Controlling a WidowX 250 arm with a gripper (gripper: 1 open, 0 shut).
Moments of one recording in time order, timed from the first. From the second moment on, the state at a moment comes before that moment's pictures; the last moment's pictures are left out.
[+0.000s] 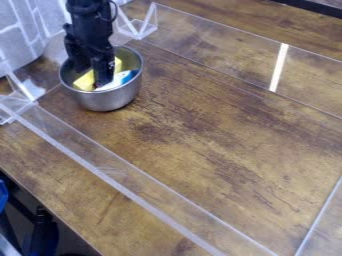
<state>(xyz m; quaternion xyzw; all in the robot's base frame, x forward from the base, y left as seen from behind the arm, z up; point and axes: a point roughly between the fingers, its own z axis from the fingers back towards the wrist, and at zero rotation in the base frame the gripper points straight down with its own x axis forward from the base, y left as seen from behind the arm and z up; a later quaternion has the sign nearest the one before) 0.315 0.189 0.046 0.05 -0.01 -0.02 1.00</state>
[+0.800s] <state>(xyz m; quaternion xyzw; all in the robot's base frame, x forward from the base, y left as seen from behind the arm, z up) 0.317 0.184 0.064 0.05 -0.01 -0.02 1.00</state>
